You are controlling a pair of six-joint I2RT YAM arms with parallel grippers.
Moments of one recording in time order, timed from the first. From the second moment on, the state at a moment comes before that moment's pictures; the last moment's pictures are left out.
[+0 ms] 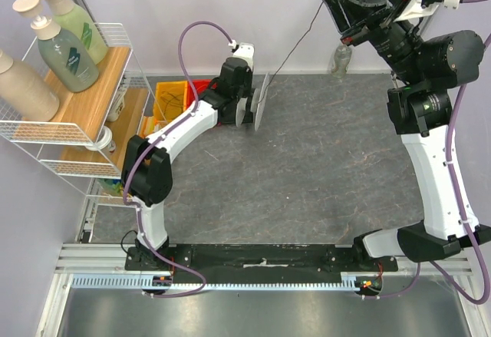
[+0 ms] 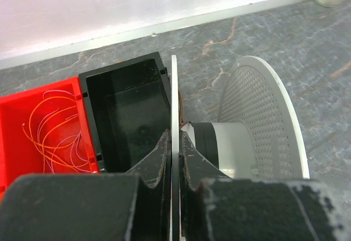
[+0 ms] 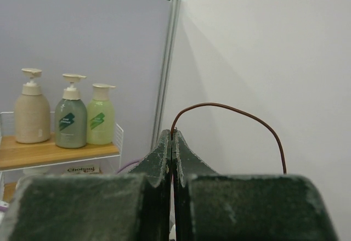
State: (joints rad) left arm -0.57 1.94 1.70 -0.16 -0.31 -0.12; right arm 0.32 1.38 1.96 0.18 -0.57 0.25
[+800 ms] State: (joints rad) left arm -0.58 1.50 1.27 0.03 0.27 0.24; right arm 0.30 1.39 1.97 0.16 -0.20 -0.03
